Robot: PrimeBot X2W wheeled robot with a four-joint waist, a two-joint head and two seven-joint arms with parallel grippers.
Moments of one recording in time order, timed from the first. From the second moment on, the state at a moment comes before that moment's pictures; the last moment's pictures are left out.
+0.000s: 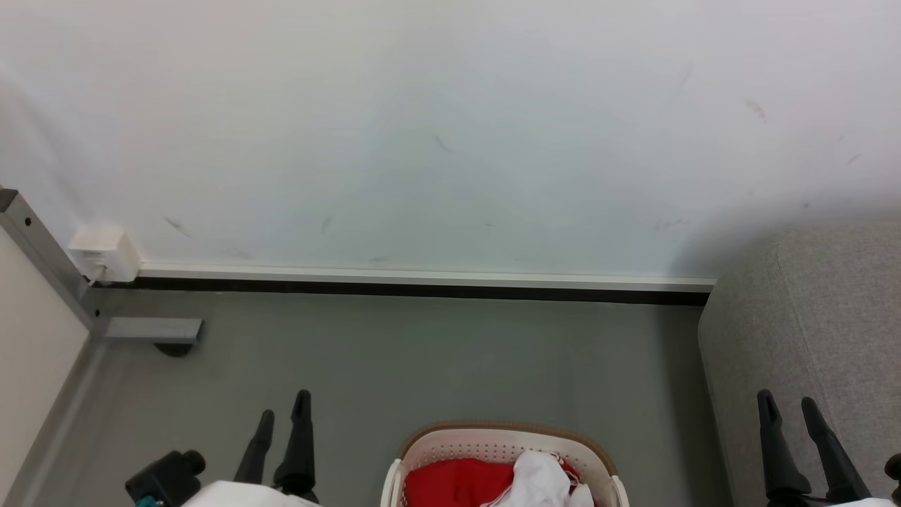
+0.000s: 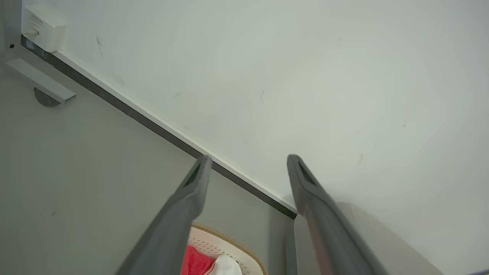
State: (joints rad) left arm -0.03 0.04 -0.10 0.17 -0.73 0.02 -0.11; right arm 0.02 -0.13 0.03 0.13 0.64 0.13 -0.11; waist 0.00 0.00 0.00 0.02
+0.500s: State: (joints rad) left arm -0.03 0.04 -0.12 0.16 -0.50 0.01 -0.15; right arm 0.02 -0.13 0.02 0.13 0.47 0.13 -0.15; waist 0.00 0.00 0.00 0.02
